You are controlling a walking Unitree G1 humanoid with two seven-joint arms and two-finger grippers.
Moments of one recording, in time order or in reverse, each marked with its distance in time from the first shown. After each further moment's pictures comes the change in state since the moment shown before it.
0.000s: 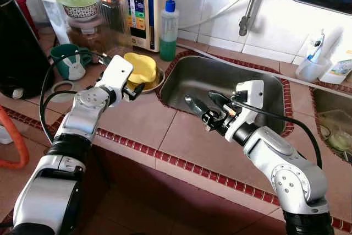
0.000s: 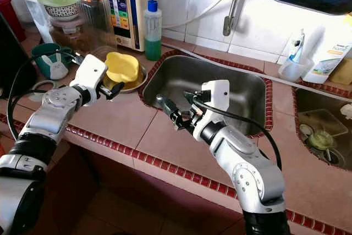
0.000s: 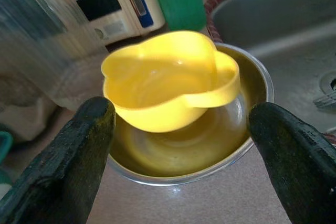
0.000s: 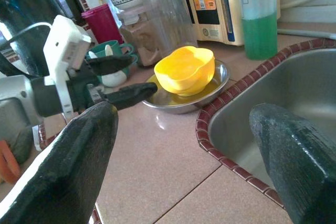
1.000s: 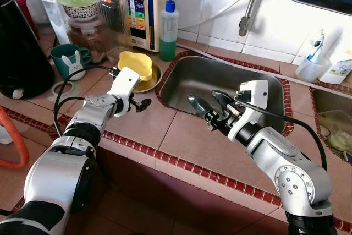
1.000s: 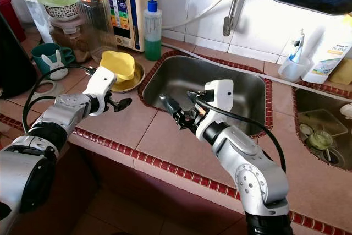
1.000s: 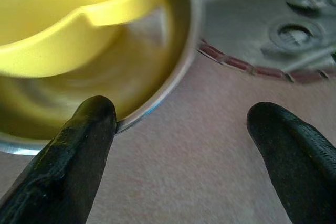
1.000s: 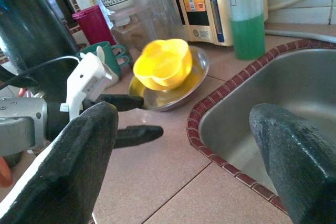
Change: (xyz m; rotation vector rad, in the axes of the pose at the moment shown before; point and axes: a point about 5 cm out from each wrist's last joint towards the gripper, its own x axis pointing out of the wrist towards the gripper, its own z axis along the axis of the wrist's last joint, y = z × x) left arm 0.009 -0.021 -0.027 -0.095 0.207 -0.194; right arm -0.005 -0.002 0.002 -0.005 -0.001 -0.033
